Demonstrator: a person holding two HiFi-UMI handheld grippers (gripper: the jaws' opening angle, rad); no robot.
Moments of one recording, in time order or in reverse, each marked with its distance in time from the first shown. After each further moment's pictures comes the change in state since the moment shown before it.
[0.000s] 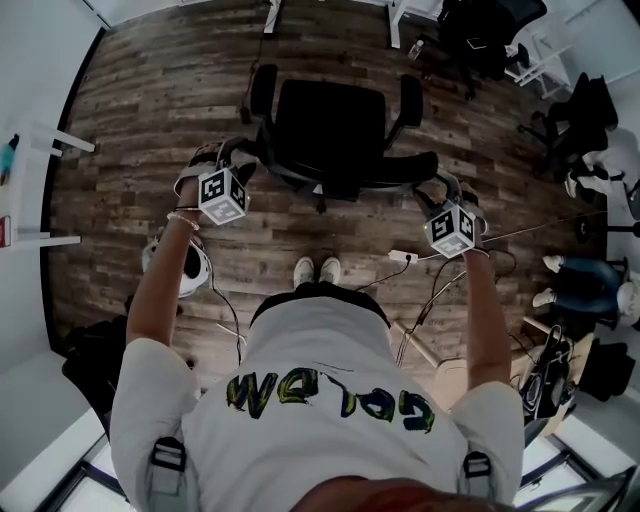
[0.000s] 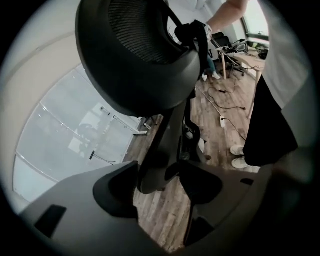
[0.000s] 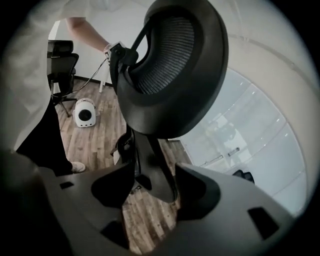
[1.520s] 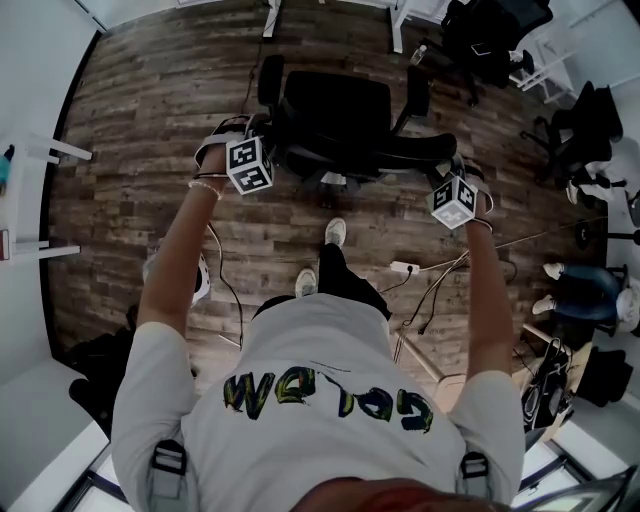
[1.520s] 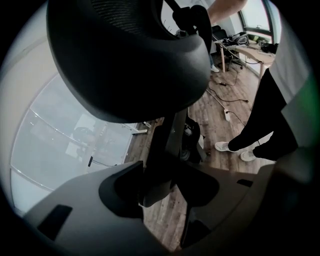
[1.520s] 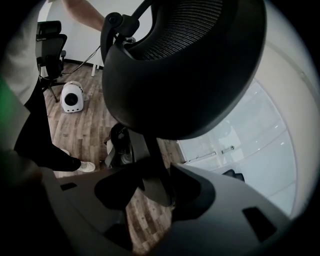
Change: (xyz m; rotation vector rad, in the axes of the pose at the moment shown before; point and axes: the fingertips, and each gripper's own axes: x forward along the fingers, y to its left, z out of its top) left arm 0.104 0.087 0.026 0.080 0.035 -0.025; right arm 0.101 -0.098 -0.016 -0.062 0.134 -0.060
